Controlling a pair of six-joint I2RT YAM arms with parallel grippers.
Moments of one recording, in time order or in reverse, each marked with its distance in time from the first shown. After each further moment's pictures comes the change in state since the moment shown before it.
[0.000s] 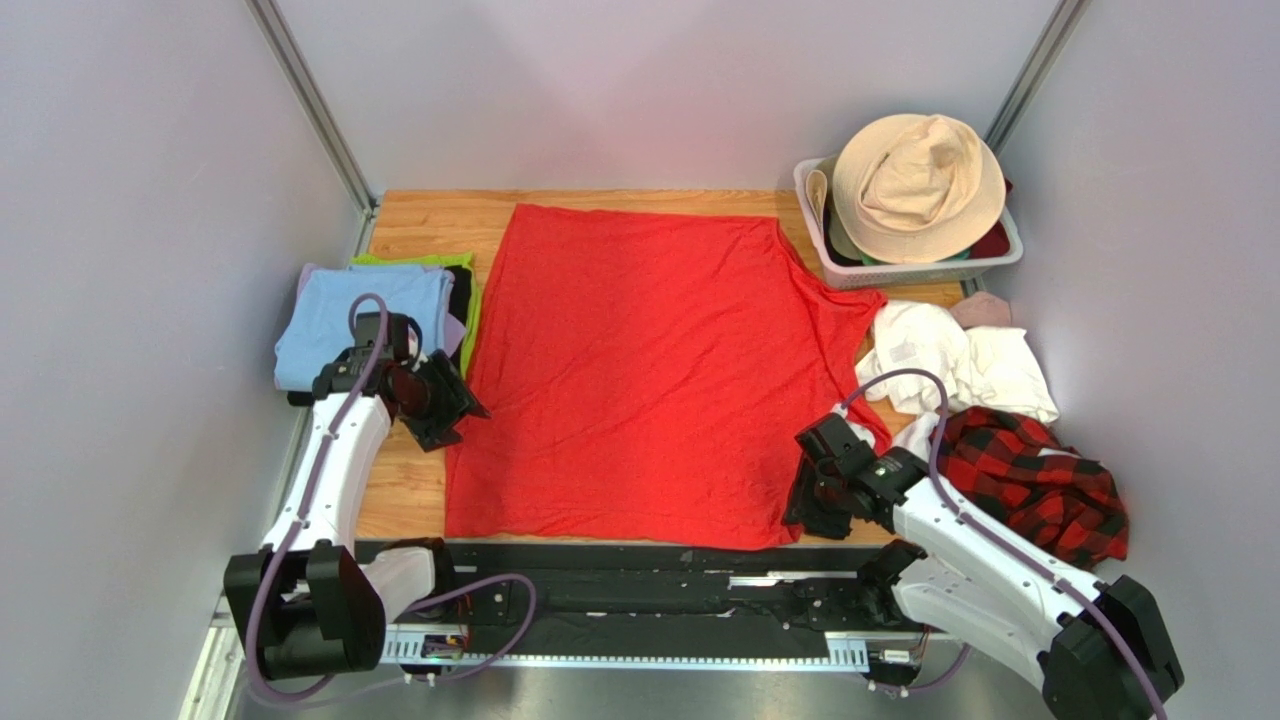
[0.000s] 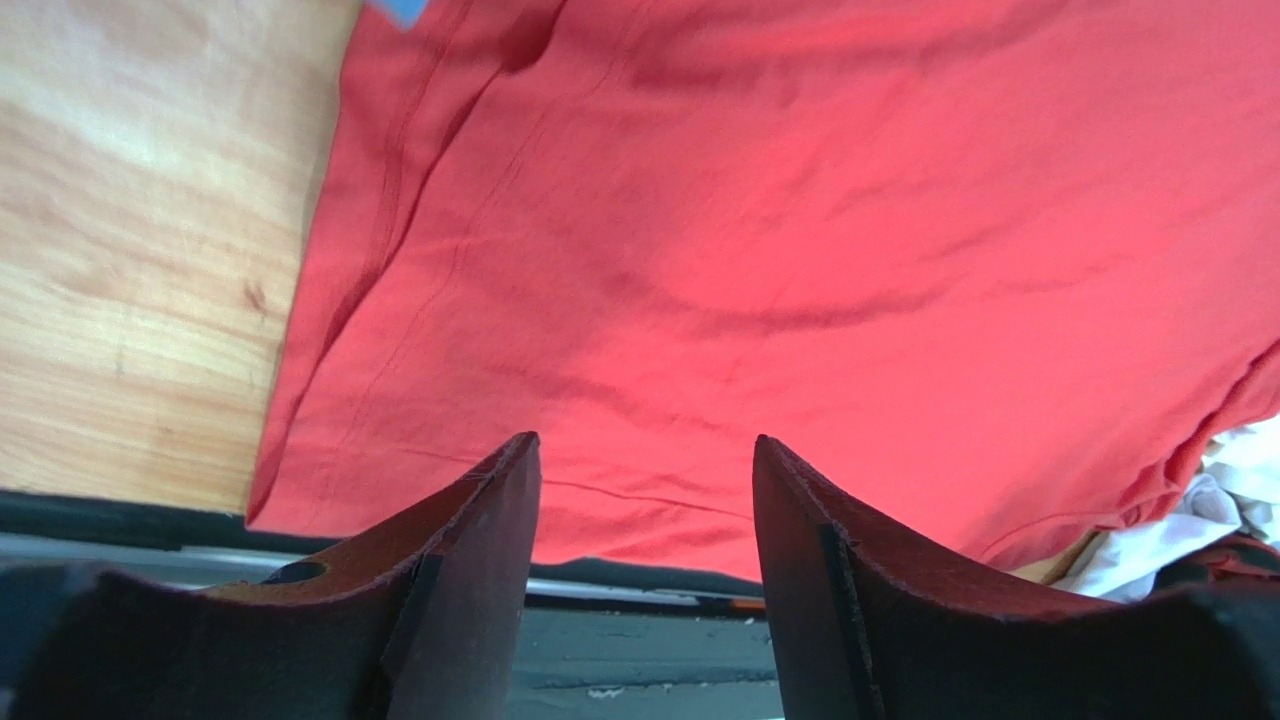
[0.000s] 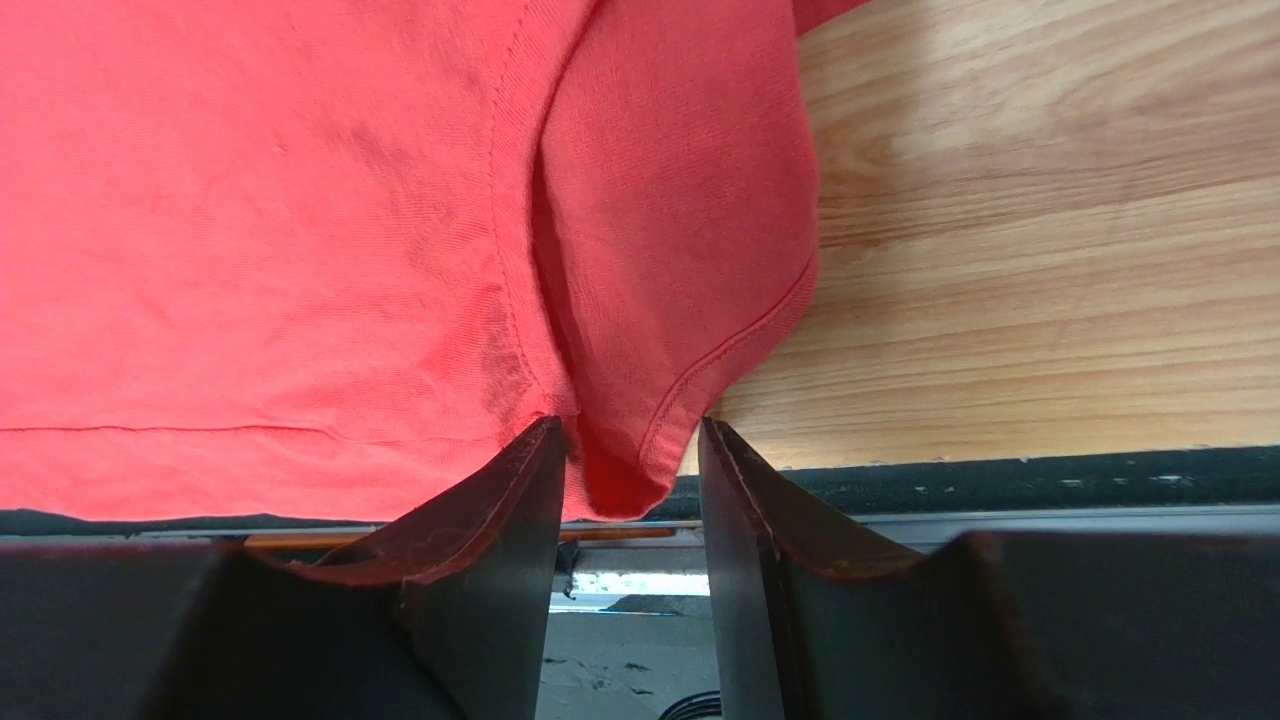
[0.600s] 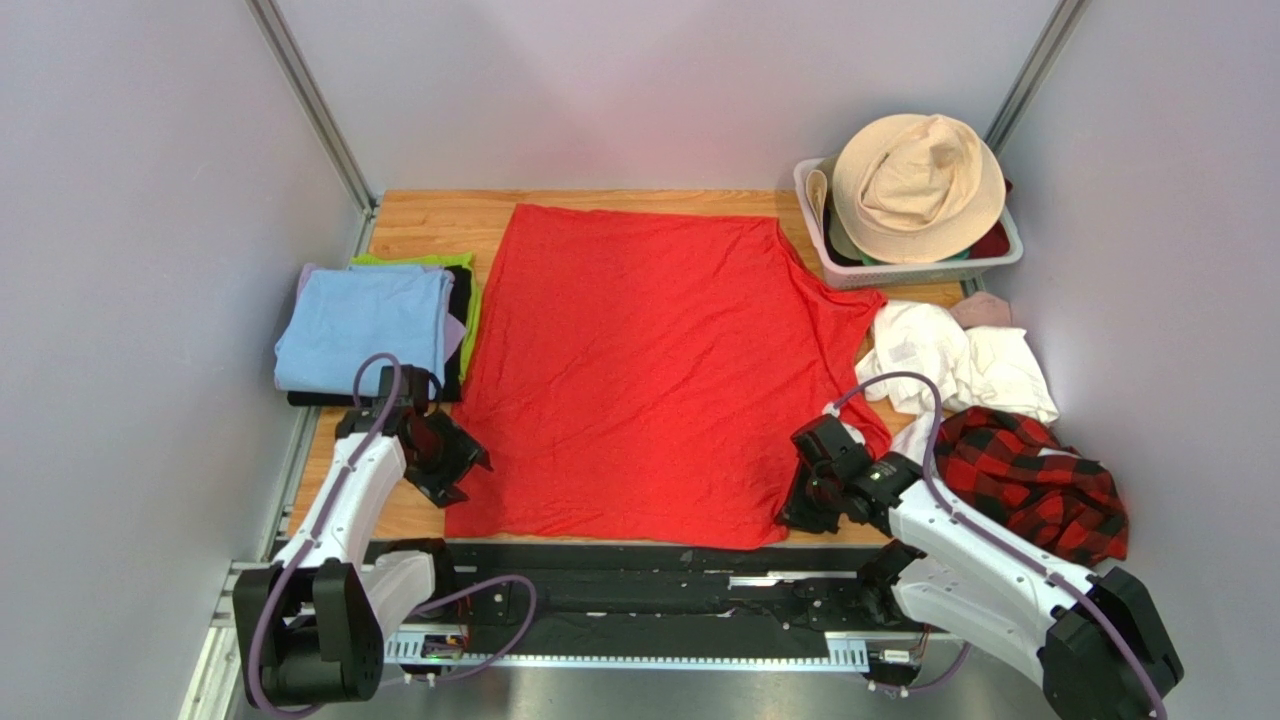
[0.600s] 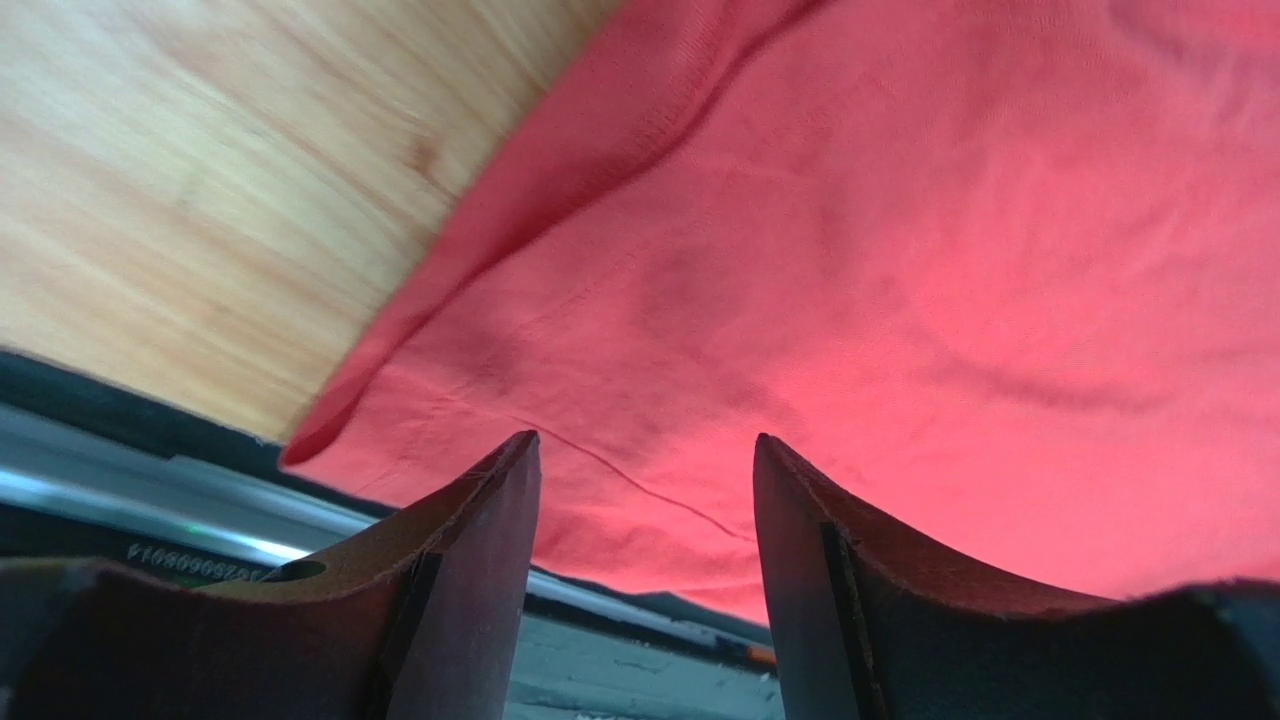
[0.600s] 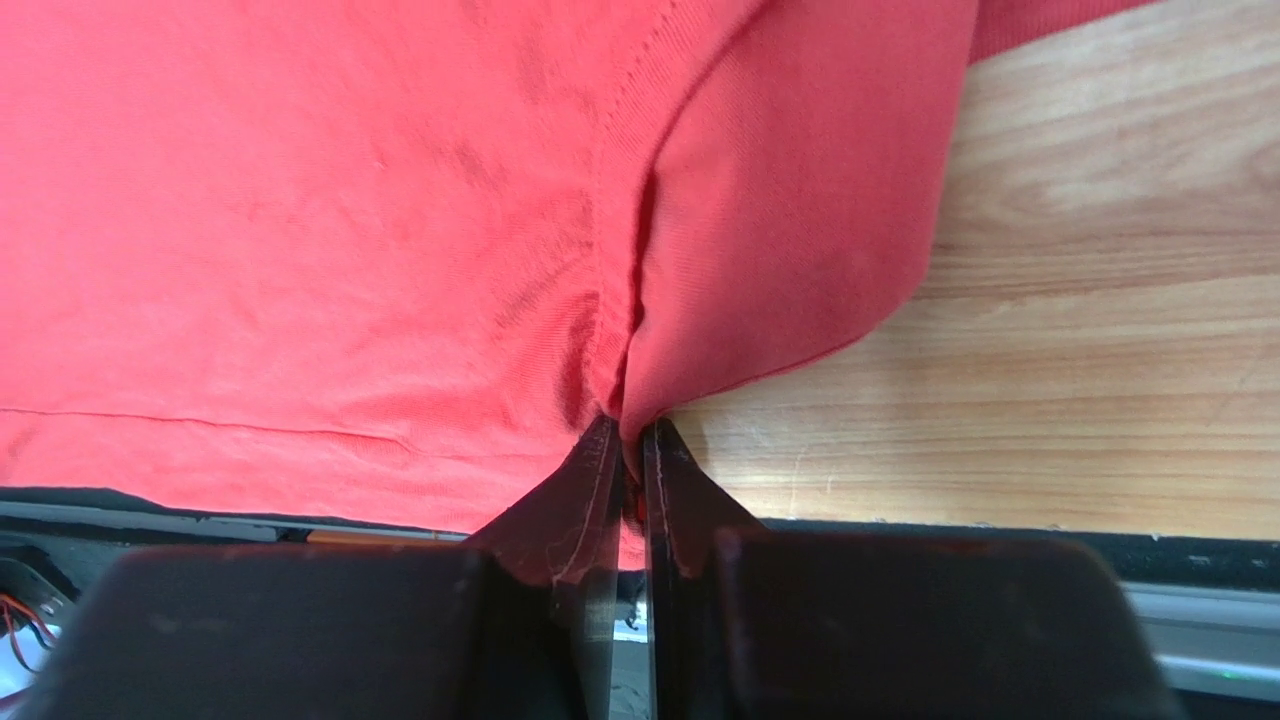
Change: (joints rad) left arm -0.026 -0.091 -0.291 0.038 -0.115 -0.230; right arm 0.017 0.016 -0.047 0.133 -0.051 0.030
